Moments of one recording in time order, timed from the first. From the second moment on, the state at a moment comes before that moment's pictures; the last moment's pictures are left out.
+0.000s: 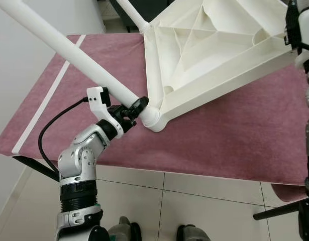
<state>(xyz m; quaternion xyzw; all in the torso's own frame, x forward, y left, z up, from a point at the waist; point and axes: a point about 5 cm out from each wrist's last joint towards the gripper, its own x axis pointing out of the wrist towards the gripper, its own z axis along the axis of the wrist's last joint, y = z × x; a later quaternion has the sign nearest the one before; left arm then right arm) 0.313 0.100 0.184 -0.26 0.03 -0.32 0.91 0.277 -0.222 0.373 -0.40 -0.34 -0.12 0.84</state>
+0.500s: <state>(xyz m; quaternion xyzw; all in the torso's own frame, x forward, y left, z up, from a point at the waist) 0.347 0.075 0.218 -0.29 0.04 -0.39 0.87 0.268 -0.218 0.415 -0.45 -0.39 -0.17 0.78</state>
